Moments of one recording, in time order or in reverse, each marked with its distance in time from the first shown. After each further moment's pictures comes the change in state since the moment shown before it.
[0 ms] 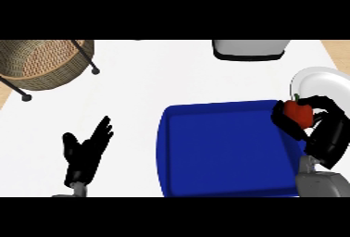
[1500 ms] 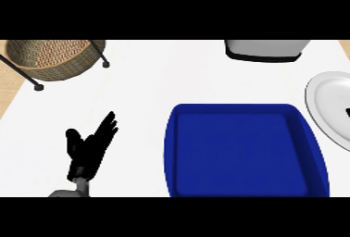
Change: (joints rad) left arm -0.031 -0.005 -0.009 -0.012 -0.003 -0.039 0.014; right arm -0.463 -0.498 -0.453 1.285 -0.487 0.242 -0.736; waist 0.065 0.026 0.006
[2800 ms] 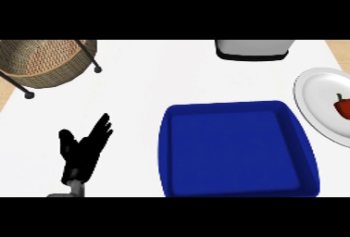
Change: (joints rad) left arm 0.024 0.004 0.026 -0.029 0.004 0.012 0.033; right arm 0.190 -0.120 -0.273 0.118 -0.316 0.626 -0.448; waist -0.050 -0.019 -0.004
